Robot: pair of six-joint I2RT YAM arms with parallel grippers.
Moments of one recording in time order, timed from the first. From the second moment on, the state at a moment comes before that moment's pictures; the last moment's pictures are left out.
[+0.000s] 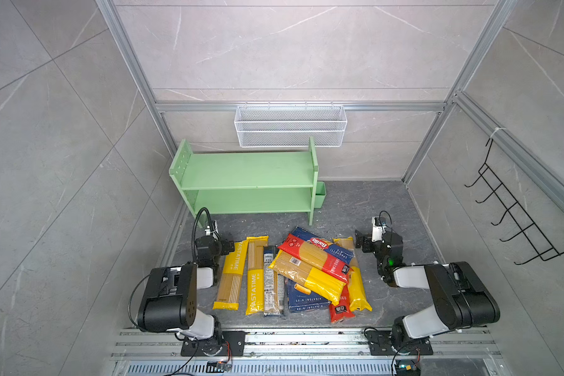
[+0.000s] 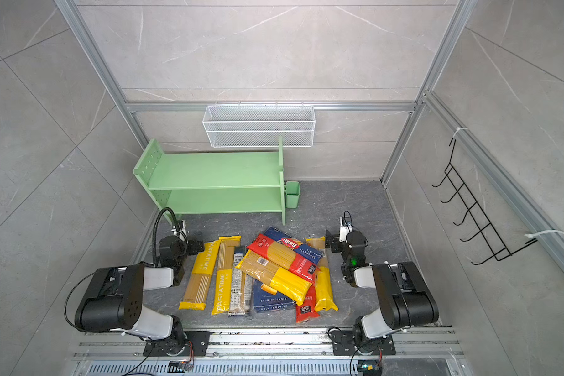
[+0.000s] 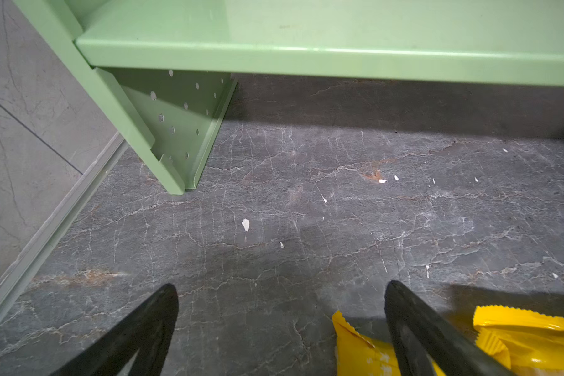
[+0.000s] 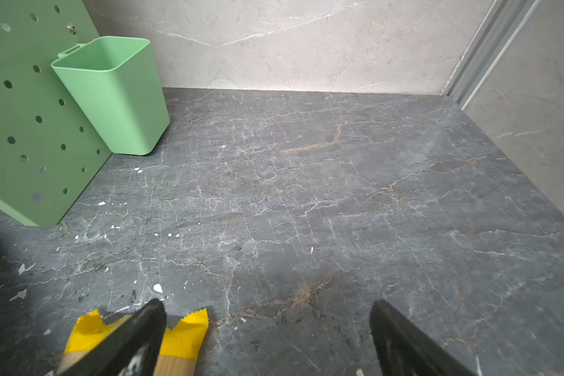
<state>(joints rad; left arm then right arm) 0.06 1.50 0.35 0.70 -0.03 0.00 0.10 1.52 0.36 0.80 0.02 0.00</state>
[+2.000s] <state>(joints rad) -0.87 0.95 0.64 -0.27 -0.73 -0.18 0.97 1.31 1.02 -0.63 0.68 0.45</state>
